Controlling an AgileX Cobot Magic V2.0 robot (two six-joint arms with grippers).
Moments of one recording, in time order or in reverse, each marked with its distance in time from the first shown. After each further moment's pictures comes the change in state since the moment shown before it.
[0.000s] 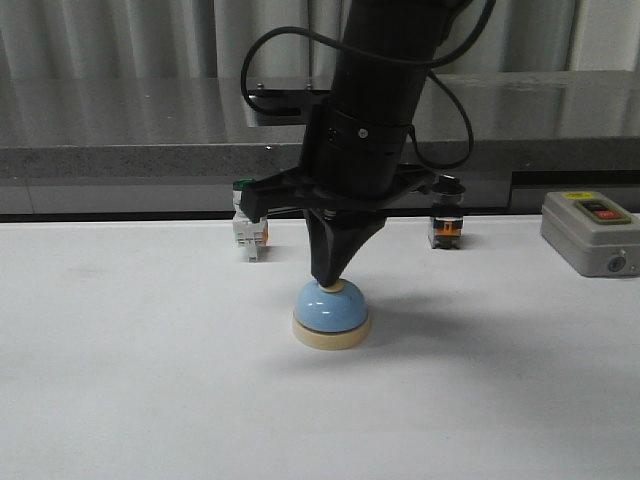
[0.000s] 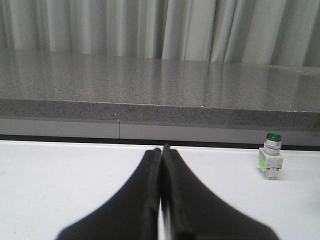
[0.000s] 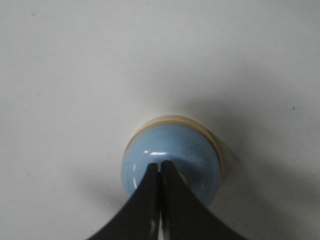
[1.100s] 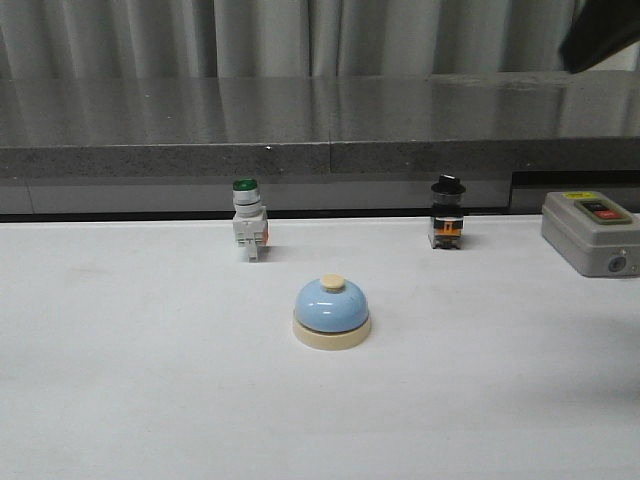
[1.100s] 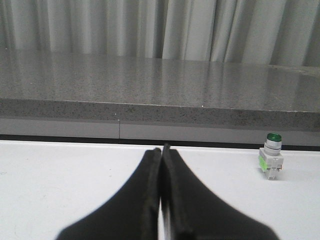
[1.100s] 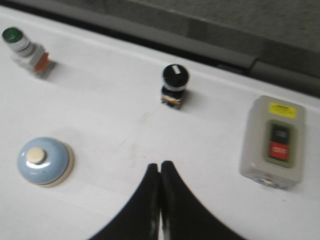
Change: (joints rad) left arm 0.000 0.000 0.000 0.000 -0.002 0.000; right arm -0.237 -0.709 0.493 -0.181 -0.291 0.091
